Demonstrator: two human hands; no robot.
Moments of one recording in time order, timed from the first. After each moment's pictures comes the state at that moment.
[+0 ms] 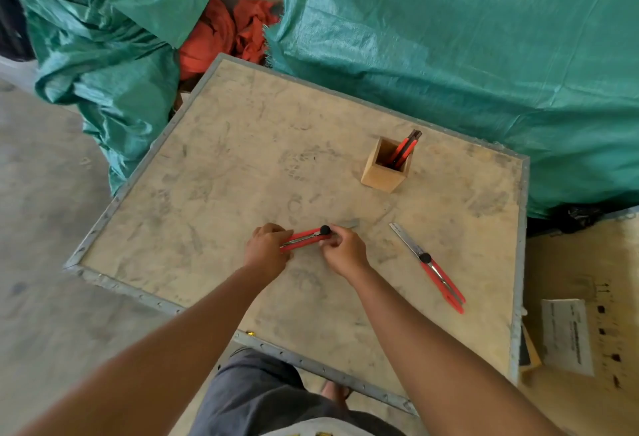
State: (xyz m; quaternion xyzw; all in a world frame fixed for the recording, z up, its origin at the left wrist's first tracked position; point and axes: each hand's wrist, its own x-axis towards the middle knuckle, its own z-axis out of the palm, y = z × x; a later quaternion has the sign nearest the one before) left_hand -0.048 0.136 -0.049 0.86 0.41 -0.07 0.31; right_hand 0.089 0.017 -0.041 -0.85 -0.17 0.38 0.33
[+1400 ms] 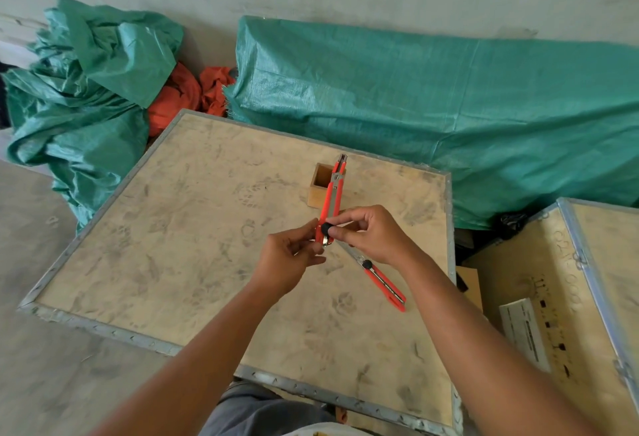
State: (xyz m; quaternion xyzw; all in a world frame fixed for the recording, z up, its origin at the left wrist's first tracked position) left_hand 0.018 0.006 0.090 0.62 0.30 0.16 0.70; right_hand 0.179 -0.103 0.116 -0.76 -0.37 0.32 0.43
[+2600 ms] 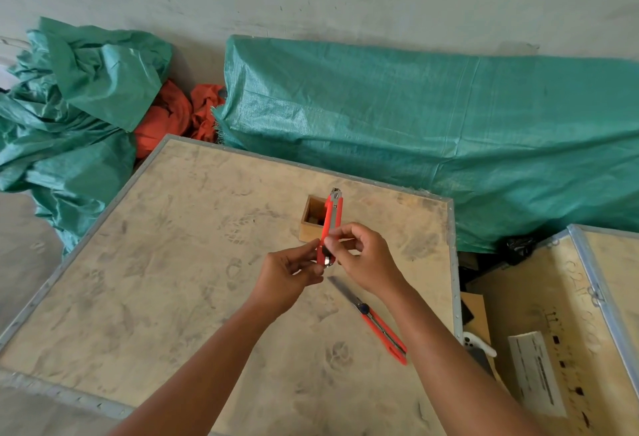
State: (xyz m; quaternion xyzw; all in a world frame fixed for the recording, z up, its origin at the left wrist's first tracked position) left_hand 0.085 0.044 0.078 0.62 0.31 0.14 0.71; right_hand 0.223 -0.067 0.087 -0.79 -0.31 0.24 0.47
